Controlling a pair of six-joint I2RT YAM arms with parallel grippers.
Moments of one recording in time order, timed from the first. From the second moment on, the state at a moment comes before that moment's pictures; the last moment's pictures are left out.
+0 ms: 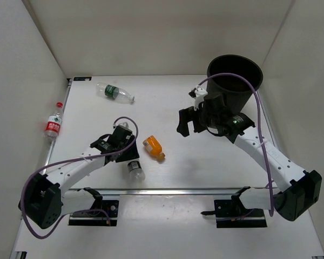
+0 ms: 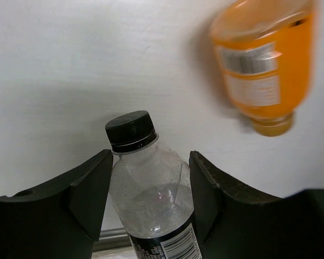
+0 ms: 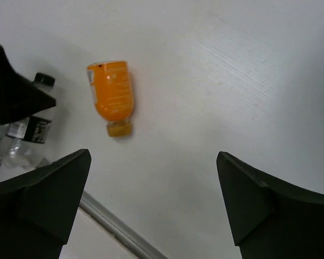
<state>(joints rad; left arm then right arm) -0.59 1.17 0.67 -0.54 -0.11 -0.71 0.57 1.25 1.22 -0.61 -0.15 0.15</state>
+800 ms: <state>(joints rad) -0.64 1.02 0.76 0.14 -0.06 -0.76 0.53 1.36 0.92 0.11 -0.95 0.59</state>
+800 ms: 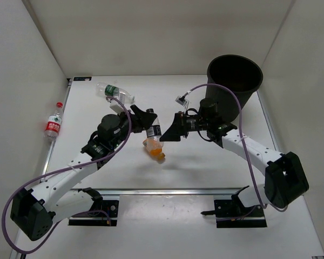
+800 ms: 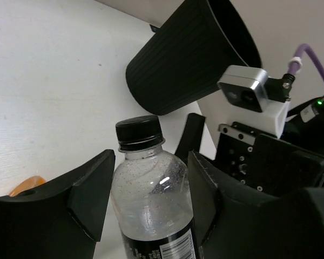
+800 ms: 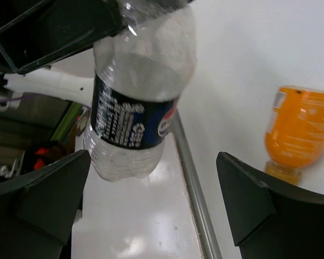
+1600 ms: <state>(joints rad) -0.70 1.00 0.70 0.27 -0.05 -0.75 0.62 1.54 0.96 0.48 -1.05 0.87</state>
